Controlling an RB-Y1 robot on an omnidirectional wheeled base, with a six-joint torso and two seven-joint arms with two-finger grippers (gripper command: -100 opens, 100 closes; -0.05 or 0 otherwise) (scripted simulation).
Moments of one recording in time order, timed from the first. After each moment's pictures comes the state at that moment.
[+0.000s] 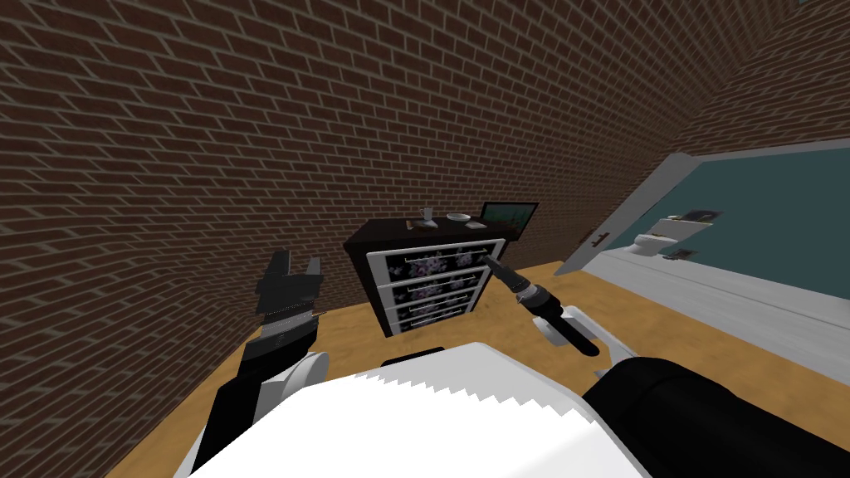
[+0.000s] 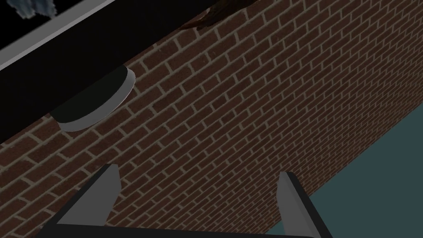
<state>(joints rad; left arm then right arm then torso) 0.52 0.00 -0.01 -2.38 0.09 -0.41 -0.08 0.59 -0.68 -0.38 -2.01 0.23 -0.73 -0.04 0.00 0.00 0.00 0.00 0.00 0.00</state>
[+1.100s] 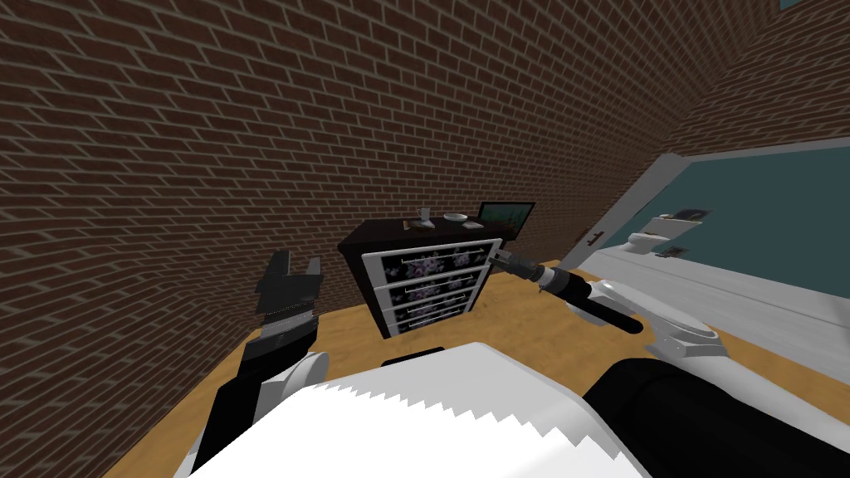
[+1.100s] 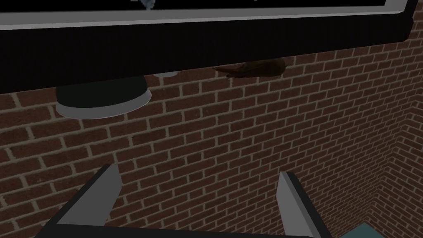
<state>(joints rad) 0.52 0.00 -0.01 -2.38 0.09 -0.41 -0.08 0.66 -1.01 -0.57 -1.90 0.37 -0.80 -0.04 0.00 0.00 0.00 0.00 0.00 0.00</state>
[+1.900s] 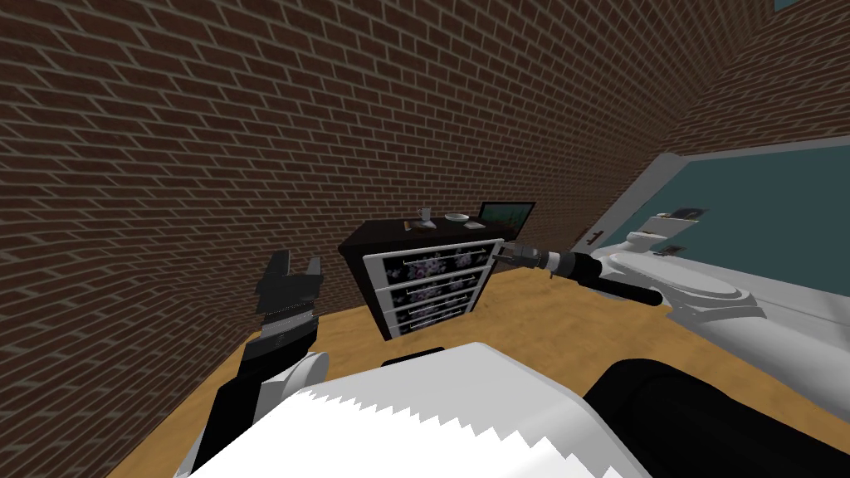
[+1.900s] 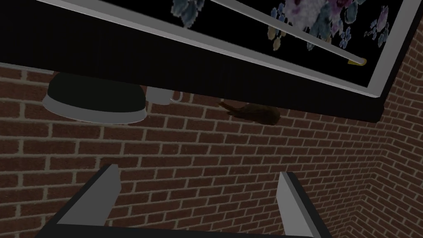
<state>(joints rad) 0.52 0.00 -0.01 -2.38 0.09 -0.41 -0.08 0.70 -1.24 -0.69 -1.79 0.48 -0.85 -0.04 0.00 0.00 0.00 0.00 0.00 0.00</state>
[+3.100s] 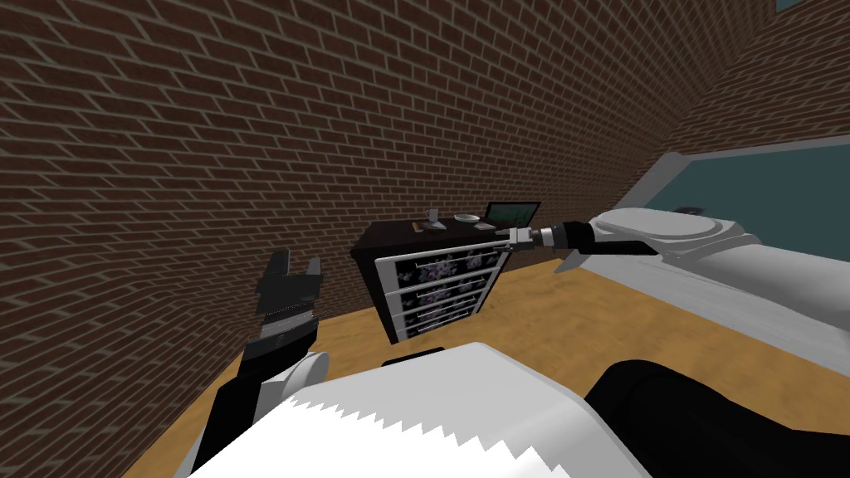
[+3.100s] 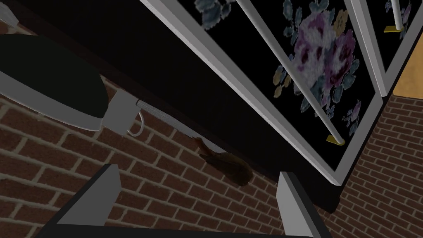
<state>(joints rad) 0.52 0.00 -0.01 -2.38 0.09 -0.41 -0.08 0.77 -1.59 -0.84 -1.64 0.65 -0.93 -0.04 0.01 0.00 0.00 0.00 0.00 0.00</state>
